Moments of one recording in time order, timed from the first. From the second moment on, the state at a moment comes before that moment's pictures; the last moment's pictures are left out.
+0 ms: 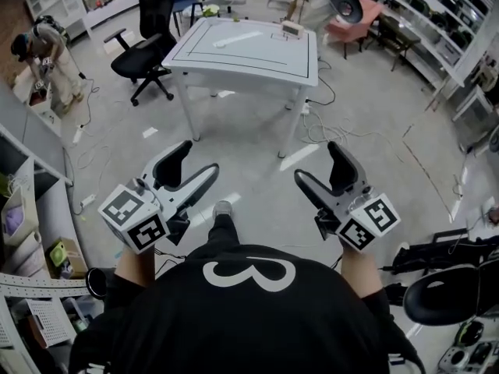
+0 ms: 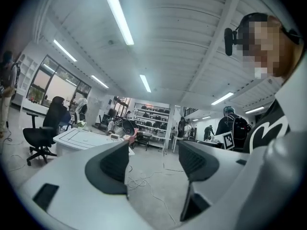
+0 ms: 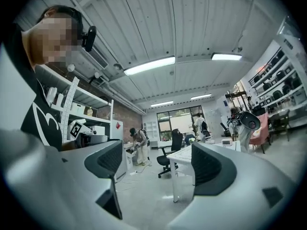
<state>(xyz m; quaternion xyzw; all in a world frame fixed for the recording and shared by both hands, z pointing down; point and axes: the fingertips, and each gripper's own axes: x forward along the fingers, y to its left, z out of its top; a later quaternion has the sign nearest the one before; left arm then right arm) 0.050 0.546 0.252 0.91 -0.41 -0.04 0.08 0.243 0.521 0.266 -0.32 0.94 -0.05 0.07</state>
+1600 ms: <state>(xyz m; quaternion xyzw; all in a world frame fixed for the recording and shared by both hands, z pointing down) -0.167 0.053 0.399 0.90 -0.39 0.08 0.19 0.026 0.057 0.389 -0.34 0.92 -0.18 -0.06</state>
